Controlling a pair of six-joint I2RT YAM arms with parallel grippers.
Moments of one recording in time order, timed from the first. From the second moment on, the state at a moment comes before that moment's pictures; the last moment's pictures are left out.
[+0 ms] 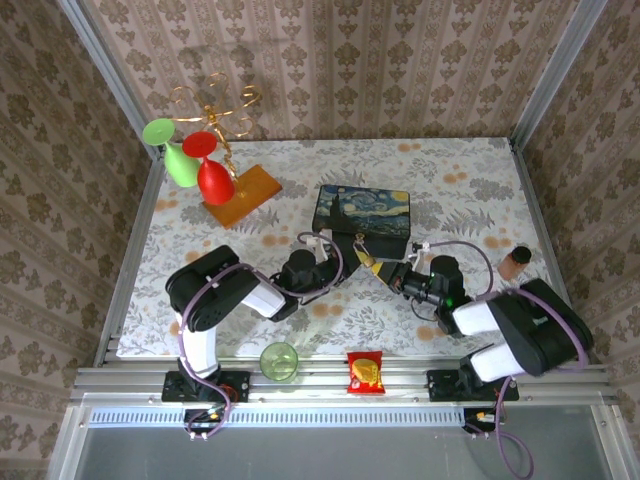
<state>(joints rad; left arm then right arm) -0.92 1.89 0.60 1.16 0.21 -1.28 0.37 1.39 0.16 0.94 -0.51 1.12</state>
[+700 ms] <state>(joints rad) -1.00 2.03 0.63 1.18 0.16 -1.29 0.48 1.17 0.20 0.37 -0.26 0.78</state>
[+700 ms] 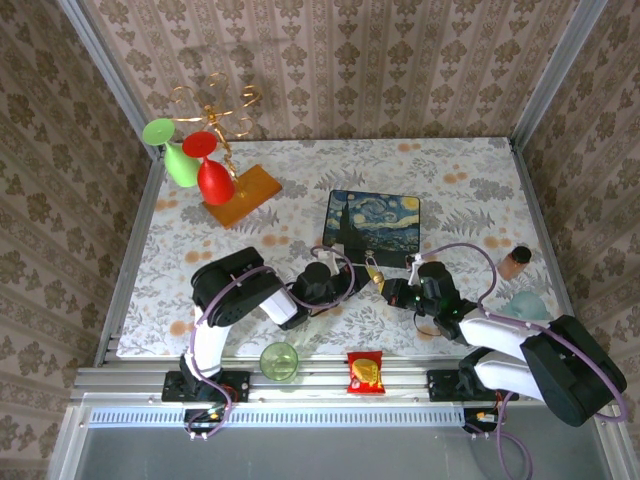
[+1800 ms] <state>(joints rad) -0.96 2.07 0.68 1.18 0.25 -1.24 0.48 1.28 0.20 0.48 -0.33 0.79</state>
